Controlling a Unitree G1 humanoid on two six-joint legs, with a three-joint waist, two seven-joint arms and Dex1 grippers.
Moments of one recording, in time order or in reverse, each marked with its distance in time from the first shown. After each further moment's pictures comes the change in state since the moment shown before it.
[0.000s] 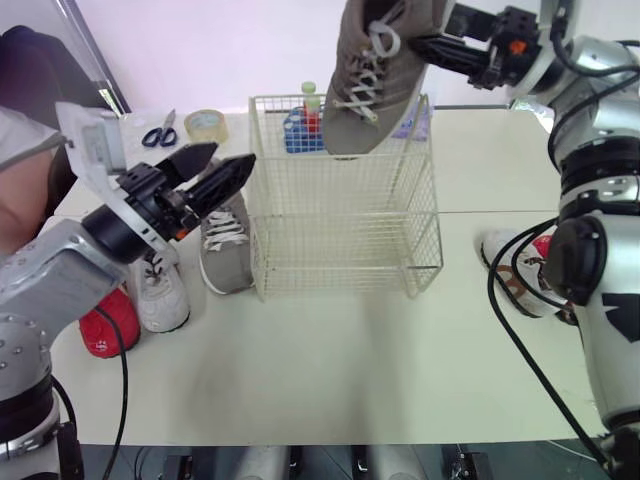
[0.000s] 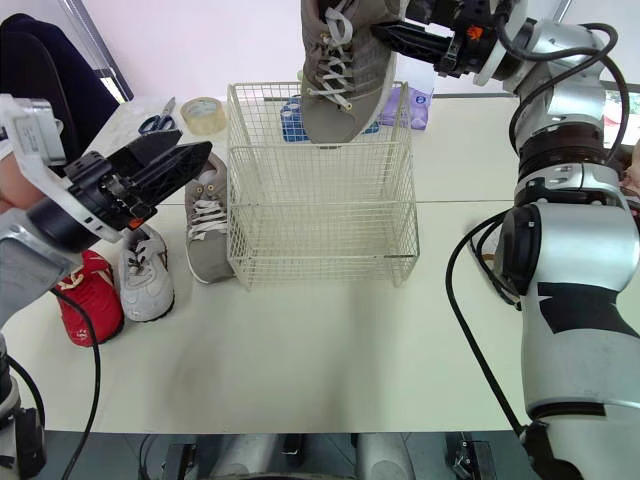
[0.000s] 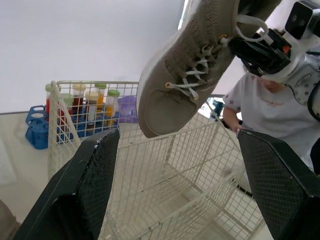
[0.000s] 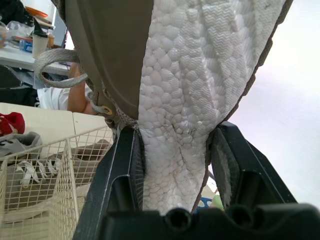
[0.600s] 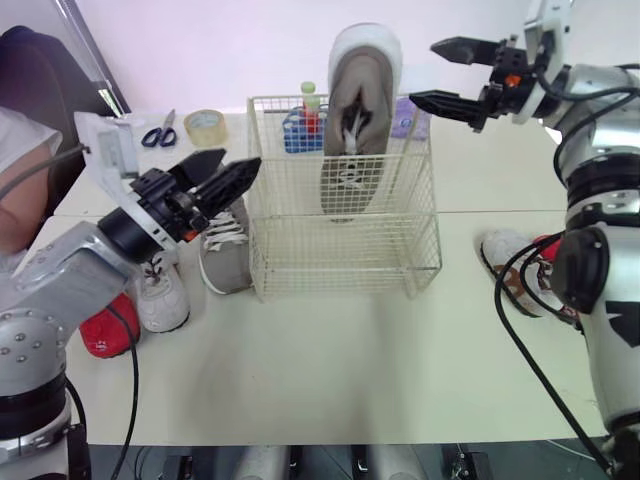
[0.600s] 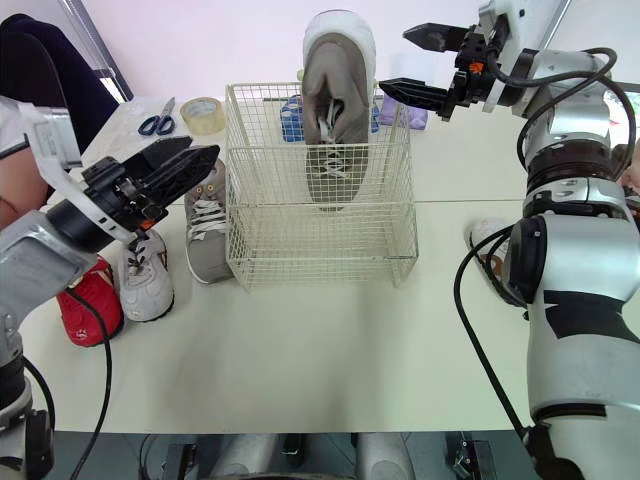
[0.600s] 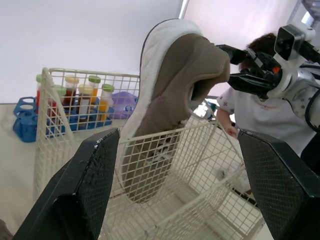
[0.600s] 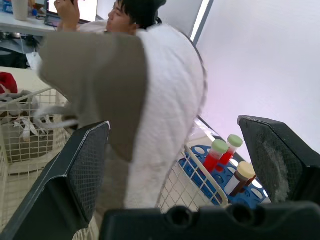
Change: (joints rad) left arm -0.016 -0.040 -0.077 0.048 0.043 -0.027 -0.043; right arm 0.065 -0.040 -0.001 -0.009 -0.089 0.027 -0.021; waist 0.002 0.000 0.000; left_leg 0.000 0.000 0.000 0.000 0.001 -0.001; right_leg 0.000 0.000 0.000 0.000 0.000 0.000
